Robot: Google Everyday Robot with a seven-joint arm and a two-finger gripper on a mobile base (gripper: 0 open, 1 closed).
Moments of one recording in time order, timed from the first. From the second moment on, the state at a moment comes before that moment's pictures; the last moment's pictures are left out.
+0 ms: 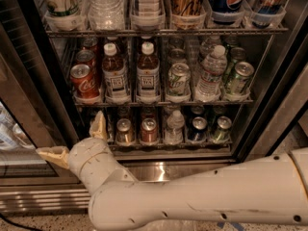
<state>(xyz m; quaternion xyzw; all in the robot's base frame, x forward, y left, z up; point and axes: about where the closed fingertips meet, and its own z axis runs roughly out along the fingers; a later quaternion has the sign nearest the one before) 0.482 0.213 0.800 -0.28 0.69 0.20 0.64</state>
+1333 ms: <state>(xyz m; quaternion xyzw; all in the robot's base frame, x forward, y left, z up) 0.529 0.188 0.830 -0.18 0.67 0.08 0.72</state>
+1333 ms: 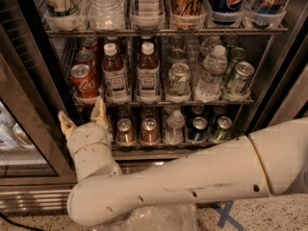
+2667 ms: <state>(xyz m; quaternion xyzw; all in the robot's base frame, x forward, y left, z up) 0.543 0.198 0.840 -0.13 0.67 0.04 0.73</state>
